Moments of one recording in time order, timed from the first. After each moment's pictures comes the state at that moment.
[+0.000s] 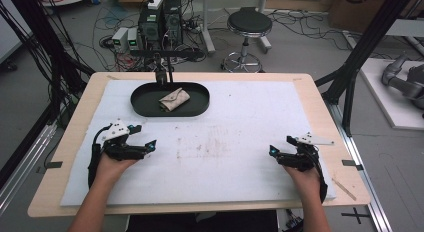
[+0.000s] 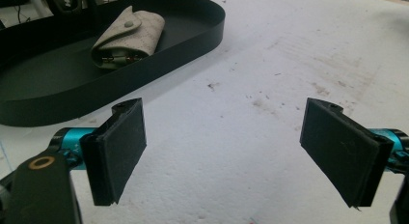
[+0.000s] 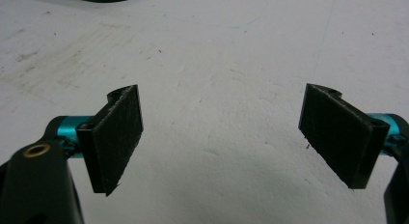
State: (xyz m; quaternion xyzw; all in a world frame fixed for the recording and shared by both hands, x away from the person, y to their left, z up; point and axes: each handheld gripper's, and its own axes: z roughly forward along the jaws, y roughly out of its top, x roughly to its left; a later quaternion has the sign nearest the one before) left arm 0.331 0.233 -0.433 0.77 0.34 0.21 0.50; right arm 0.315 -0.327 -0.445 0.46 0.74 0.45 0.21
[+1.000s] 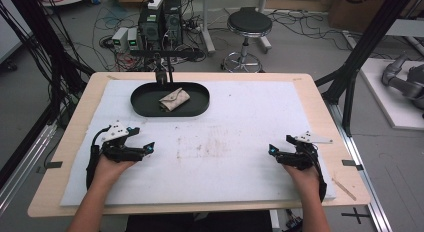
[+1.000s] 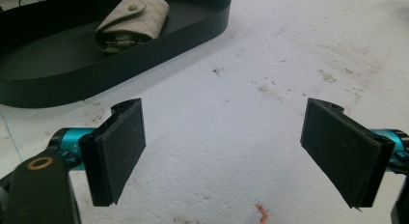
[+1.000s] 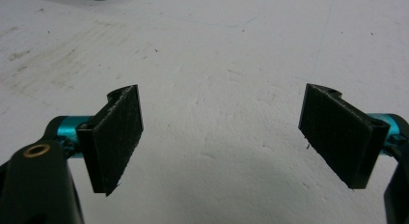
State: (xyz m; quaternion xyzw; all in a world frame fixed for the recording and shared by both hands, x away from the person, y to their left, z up) left arm 0.329 0.237 -0.437 0.77 0.35 0.20 0.49; right arm 0.319 -0.325 -0.445 0.46 0.74 0.44 0.21
